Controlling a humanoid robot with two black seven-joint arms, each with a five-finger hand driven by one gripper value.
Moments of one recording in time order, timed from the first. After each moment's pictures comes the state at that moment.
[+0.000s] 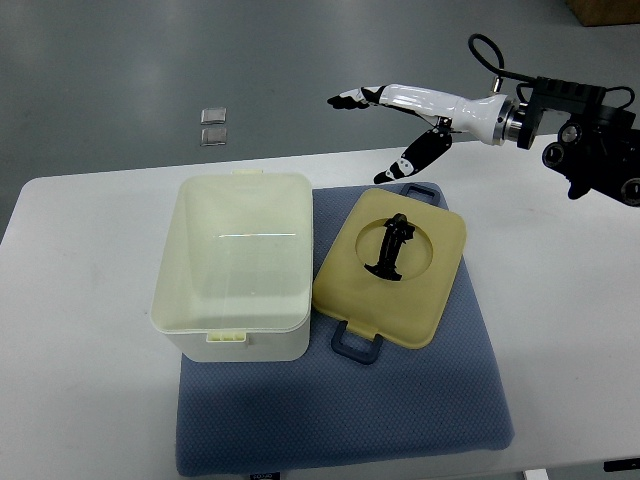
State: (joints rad) left arm -0.02 0.00 -0.02 -0.14 0.01 -0.07 -0.04; right arm 1.11 -0.44 0.19 0.84 -0.94 0.16 0.61
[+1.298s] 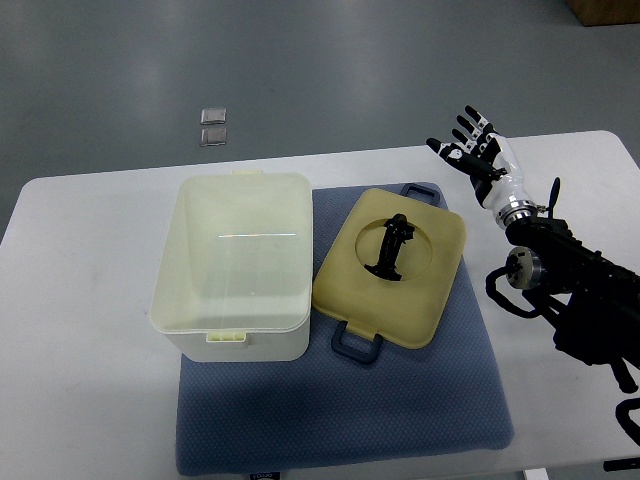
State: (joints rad) left arm -0.02 0.00 -0.02 -0.14 0.01 -0.07 -0.04; right arm 0.71 -0.15 0.68 0.61 -0.24 -0.05 0.50
